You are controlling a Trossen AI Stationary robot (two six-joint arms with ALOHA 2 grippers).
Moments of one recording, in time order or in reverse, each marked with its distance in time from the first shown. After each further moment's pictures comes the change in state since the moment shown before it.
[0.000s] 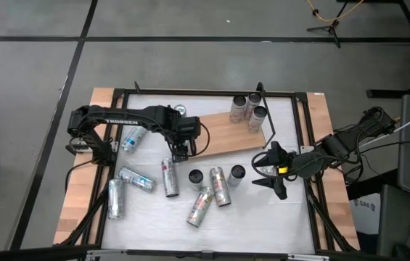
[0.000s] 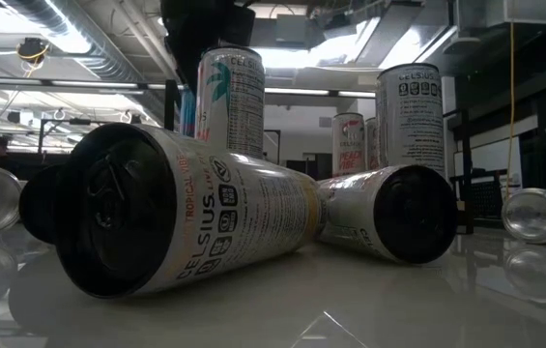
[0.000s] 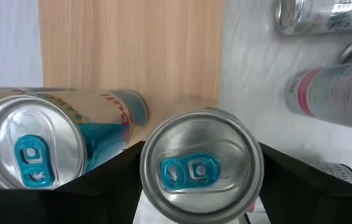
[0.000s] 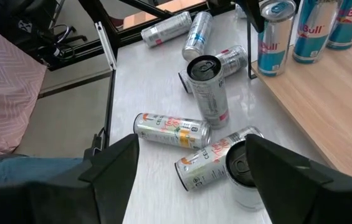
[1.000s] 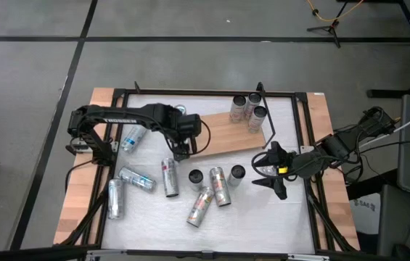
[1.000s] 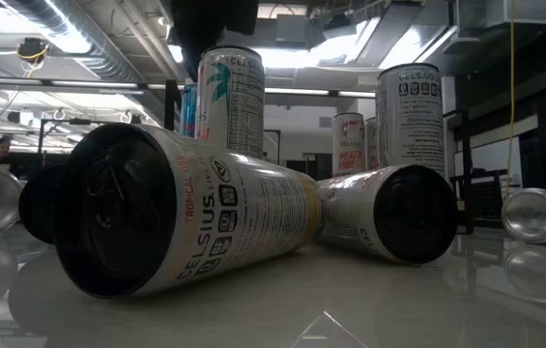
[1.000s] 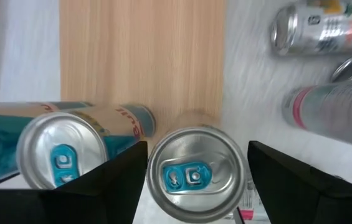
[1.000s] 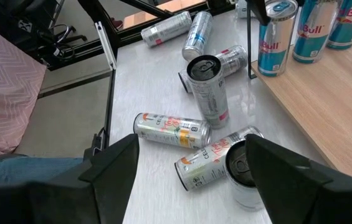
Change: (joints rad) left arm 0.000 -0.001 0.064 -0.012 -0.029 -0.004; right arm 0.000 0.000 0.000 -0.001 0.000 0.000
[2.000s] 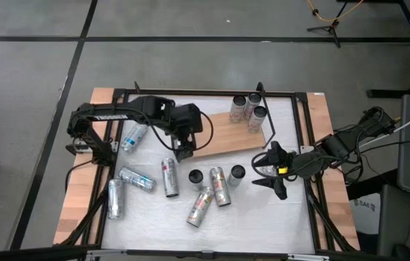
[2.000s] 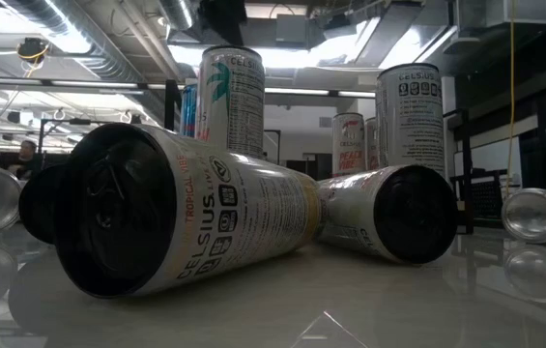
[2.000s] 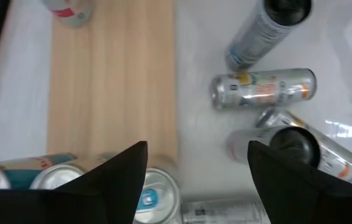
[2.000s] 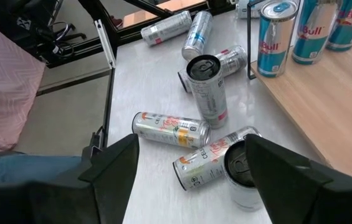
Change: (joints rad) left arm -0.036 -0.001 0.220 -0.014 0.096 0.001; right arm 0.000 0.000 0.000 -0.002 0.000 -0.018
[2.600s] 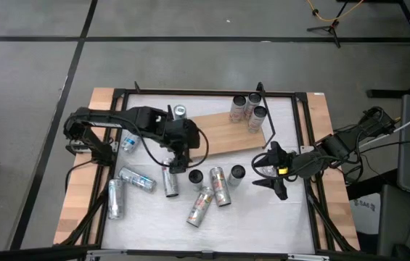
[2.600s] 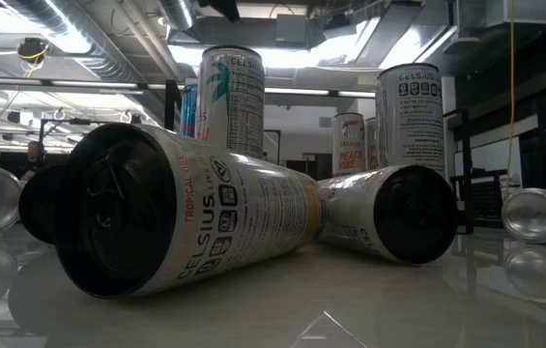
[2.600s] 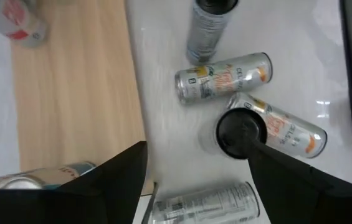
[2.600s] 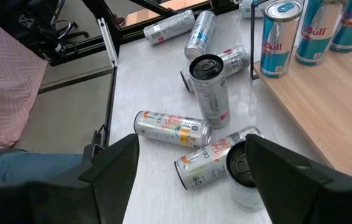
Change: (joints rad) left arm -0.129 -0.032 0.000 -0.003 -0.008 0.034; right arm 0.000 0.000 0.000 0.004 -0.011 -0.007
